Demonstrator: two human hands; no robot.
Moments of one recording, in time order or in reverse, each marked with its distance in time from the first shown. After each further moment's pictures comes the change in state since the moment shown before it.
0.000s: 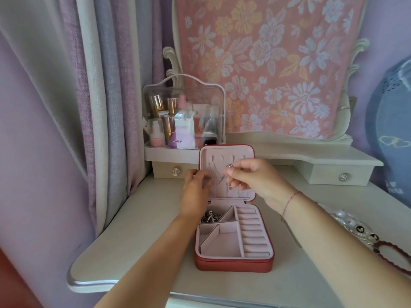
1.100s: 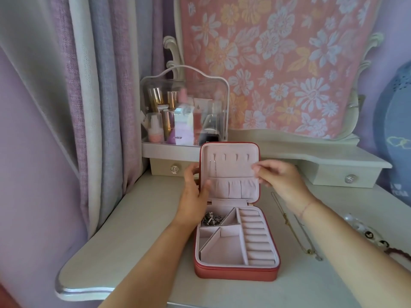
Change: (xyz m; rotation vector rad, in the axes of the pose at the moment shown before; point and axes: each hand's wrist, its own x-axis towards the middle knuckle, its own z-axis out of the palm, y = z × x) left_hand -0.012 -0.007 -0.010 -0.406 -0.082 -0.049; right_hand 0.023 0.052 -0.038 0.018 0.223 -0.077
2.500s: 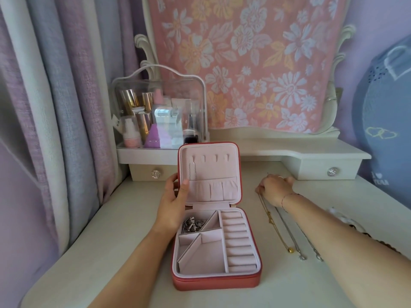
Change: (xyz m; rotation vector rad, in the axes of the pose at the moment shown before) left_hand 0.005 -0.008 0.008 -0.180 0.039 -0.211; right_hand 0.053 0.093 -0.045 -1.353 -0.154 0.228
